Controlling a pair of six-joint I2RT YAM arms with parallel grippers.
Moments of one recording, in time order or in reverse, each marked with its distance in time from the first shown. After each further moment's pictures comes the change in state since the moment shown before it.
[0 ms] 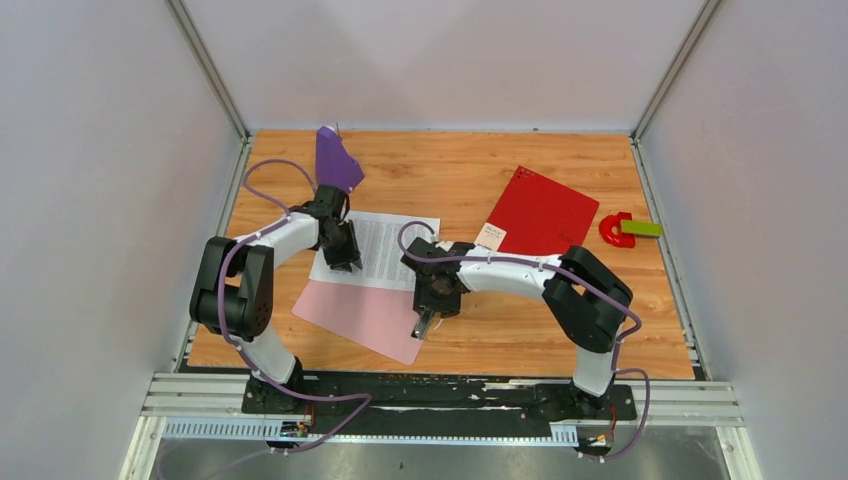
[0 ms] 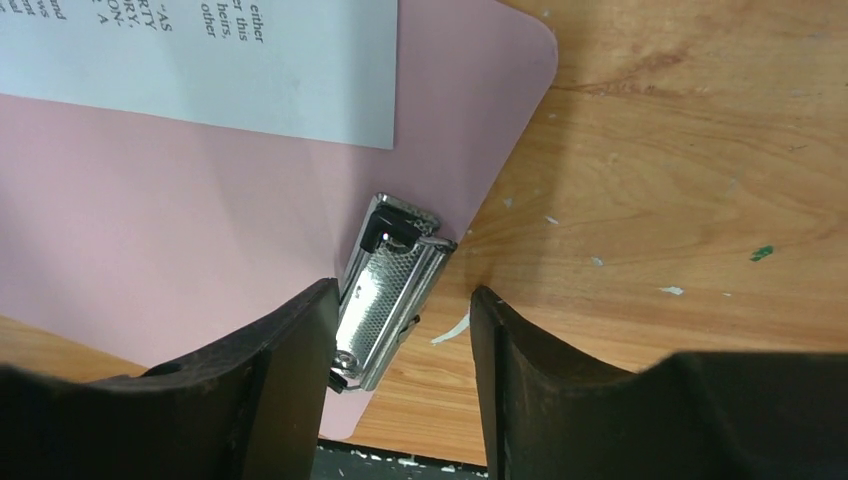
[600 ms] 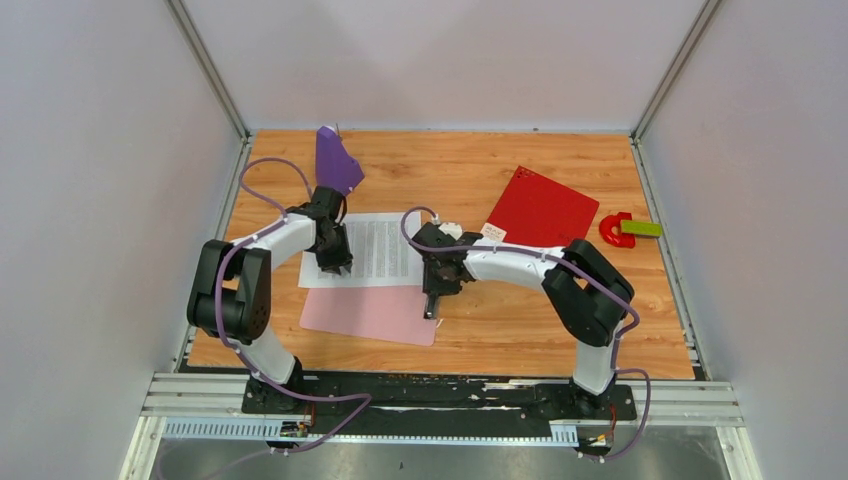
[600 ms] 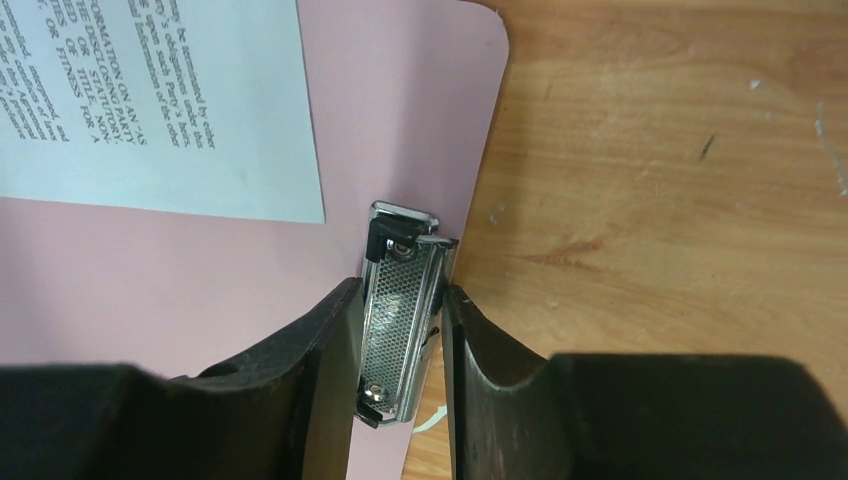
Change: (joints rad) left arm 0.013 -0.021 -0.014 -0.041 -0.101 0.039; right arm -0.079 0.031 0.015 0.097 0.076 -0.149
